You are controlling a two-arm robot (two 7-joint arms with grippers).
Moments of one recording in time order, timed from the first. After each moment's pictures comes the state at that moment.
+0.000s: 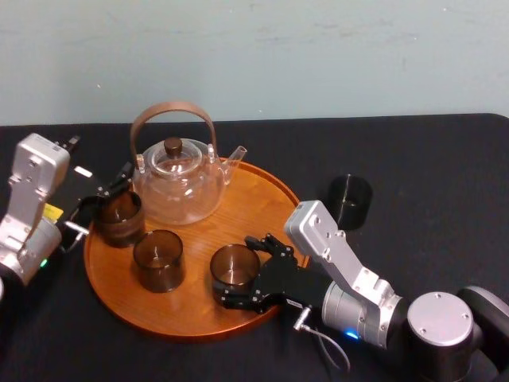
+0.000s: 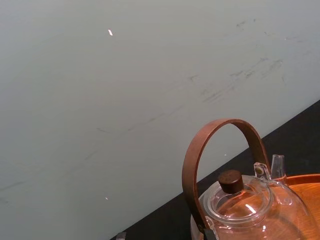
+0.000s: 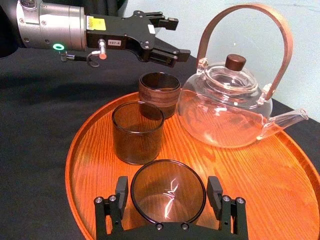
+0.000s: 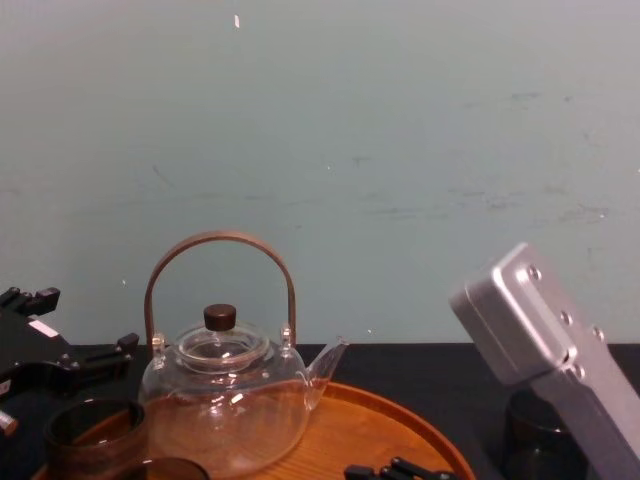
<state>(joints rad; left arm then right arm) -0.20 0.60 0.45 -1.41 -0.25 -0.12 0.03 0.11 0.35 -0.55 -1.57 0.13 0.13 0.44</state>
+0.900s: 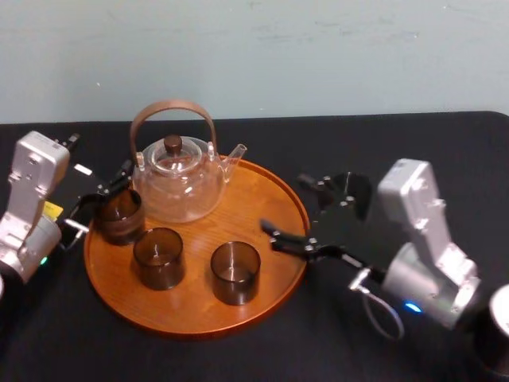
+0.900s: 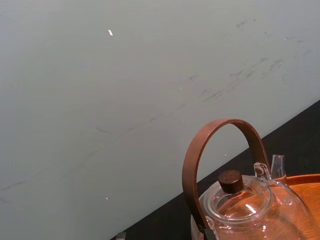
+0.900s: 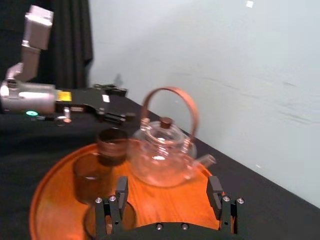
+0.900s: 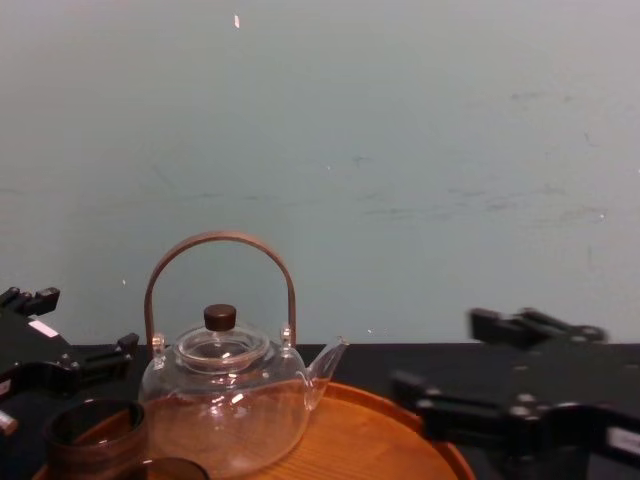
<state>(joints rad) -0.20 0.60 0.45 -1.41 -0.25 -0.12 0.03 -0.01 0.44 -0.37 -1.76 0.22 0.00 0.40</state>
